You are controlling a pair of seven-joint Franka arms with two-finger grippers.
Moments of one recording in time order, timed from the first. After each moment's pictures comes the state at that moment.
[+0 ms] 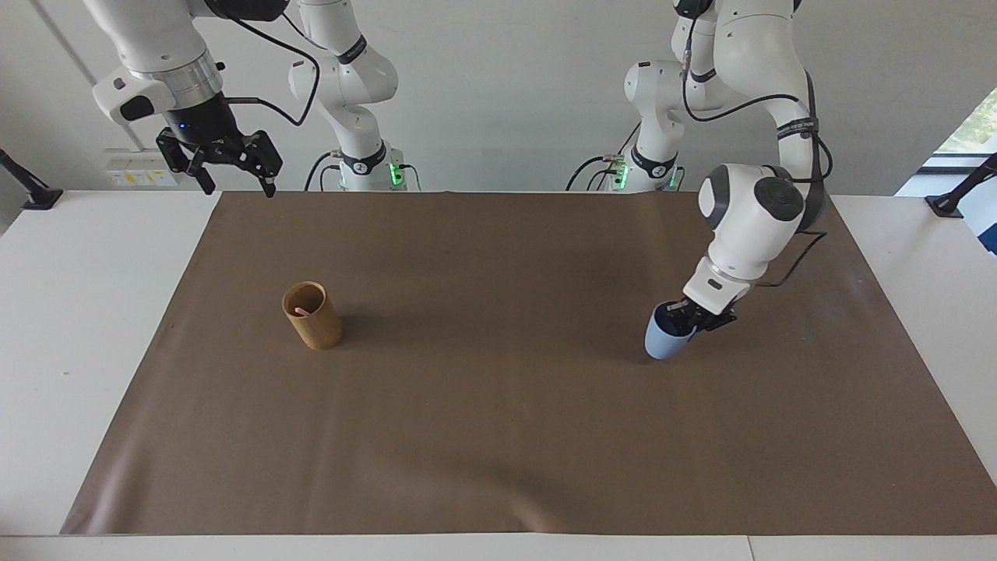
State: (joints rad) left arm -0.41 0.22 -0.02 -1.95 -0.08 2.26 -0.35; right arm 0.08 -0.07 -0.12 -1.60 -0.02 1.55 0.03
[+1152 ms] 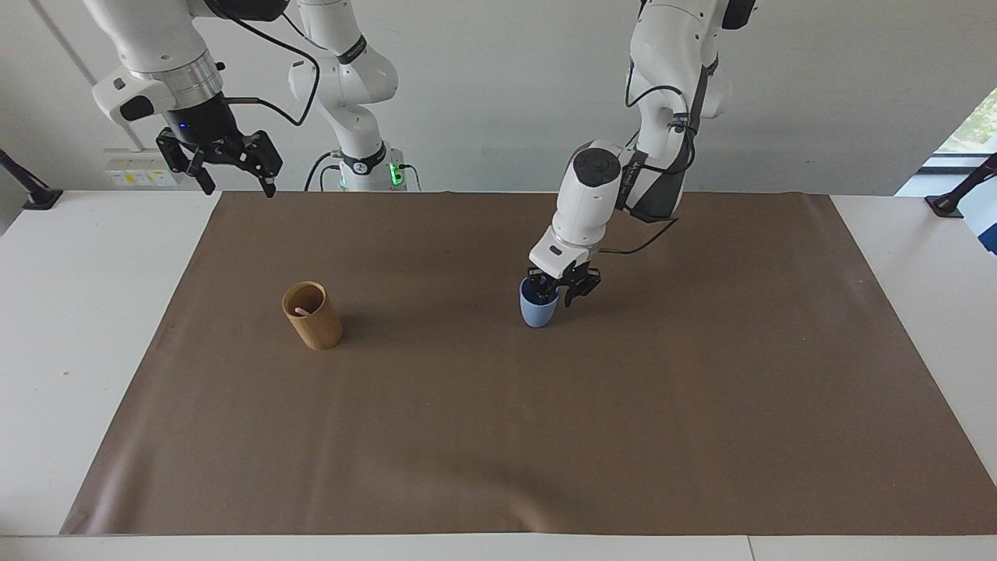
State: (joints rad) left arm -0.59 0.23 0.00 -1.94 -0.05 2.27 -0.52; right arm 0.08 -0.07 -0.12 -1.60 -0.02 1.55 0.03
